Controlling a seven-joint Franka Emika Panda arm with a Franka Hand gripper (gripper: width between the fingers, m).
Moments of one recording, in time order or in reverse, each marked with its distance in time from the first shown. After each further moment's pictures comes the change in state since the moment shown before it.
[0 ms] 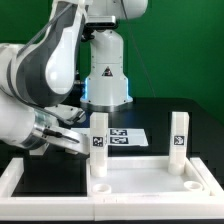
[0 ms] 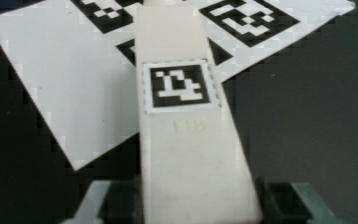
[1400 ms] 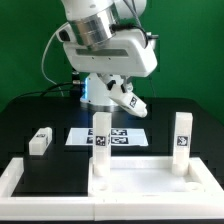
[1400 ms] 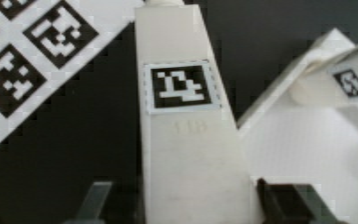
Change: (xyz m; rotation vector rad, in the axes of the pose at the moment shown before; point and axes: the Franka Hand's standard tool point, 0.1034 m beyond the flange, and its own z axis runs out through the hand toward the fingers) arm -0.113 -0.137 -0.048 0.104 0.707 0.069
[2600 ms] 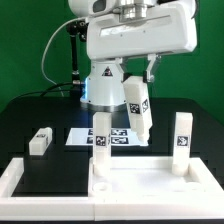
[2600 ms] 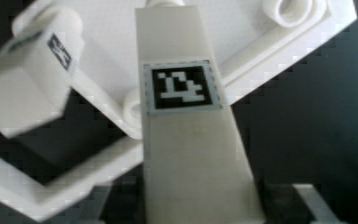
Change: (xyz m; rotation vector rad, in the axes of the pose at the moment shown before) arm 0.019 -0.103 -0.035 0.013 0.623 -0.382
